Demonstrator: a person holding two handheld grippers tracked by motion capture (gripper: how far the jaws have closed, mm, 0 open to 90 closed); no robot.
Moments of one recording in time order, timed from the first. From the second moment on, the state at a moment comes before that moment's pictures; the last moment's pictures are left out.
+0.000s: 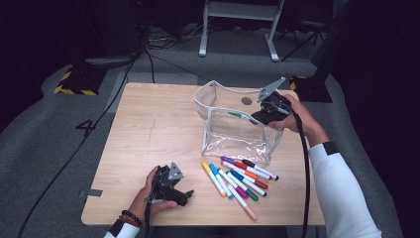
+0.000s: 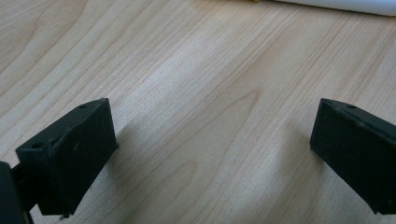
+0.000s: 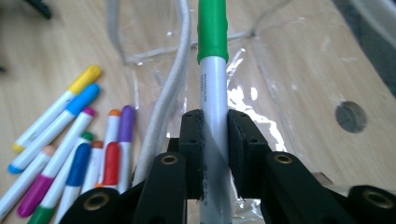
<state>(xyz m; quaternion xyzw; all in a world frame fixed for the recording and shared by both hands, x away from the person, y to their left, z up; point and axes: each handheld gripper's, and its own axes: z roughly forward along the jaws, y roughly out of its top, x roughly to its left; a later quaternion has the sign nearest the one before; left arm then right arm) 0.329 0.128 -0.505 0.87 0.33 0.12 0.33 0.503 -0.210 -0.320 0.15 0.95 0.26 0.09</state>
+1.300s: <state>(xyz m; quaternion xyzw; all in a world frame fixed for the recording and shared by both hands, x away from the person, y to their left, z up) 0.329 0.128 -0.505 0.87 0.33 0.12 0.33 0.417 -0.301 -0.270 0.20 0.85 0.42 0.23</state>
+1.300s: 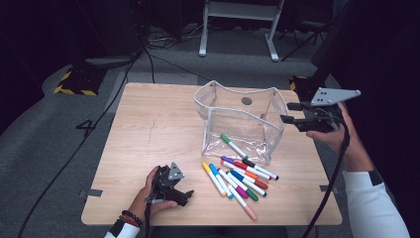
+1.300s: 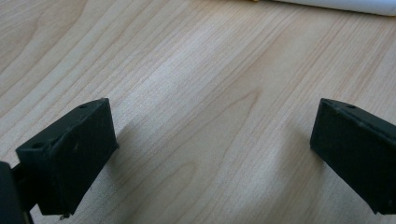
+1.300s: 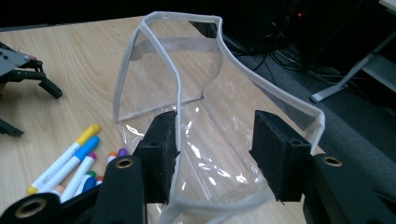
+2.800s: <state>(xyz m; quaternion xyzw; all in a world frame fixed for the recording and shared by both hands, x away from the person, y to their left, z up) 0.310 0.056 -0.505 0.90 0.27 0.10 0.34 0.390 -0.247 -0.466 0.19 0.92 0.34 0.09</state>
